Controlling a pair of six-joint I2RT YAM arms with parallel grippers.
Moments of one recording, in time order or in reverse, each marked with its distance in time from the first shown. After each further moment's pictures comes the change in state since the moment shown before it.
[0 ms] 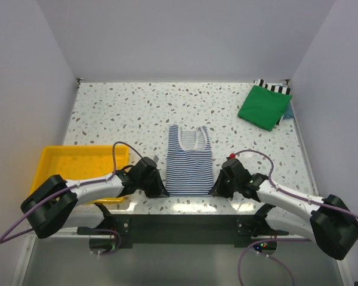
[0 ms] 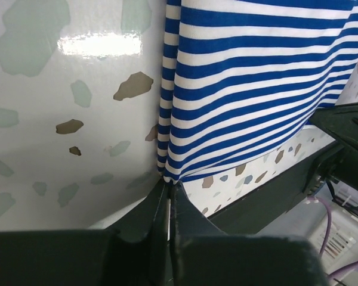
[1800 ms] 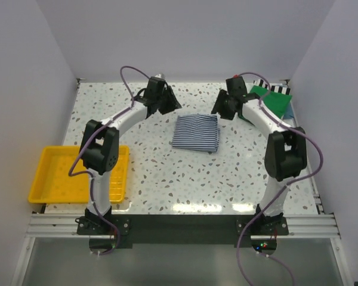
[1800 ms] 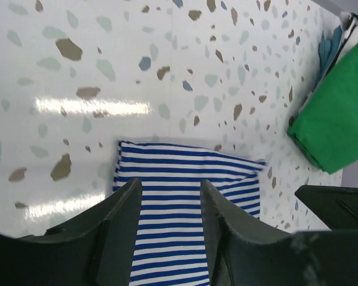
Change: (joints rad) left arm 0.362 0.747 1.199 -0.177 -0.134 0.307; right arm -0.427 0.800 1.163 -0.245 0.097 -0.440
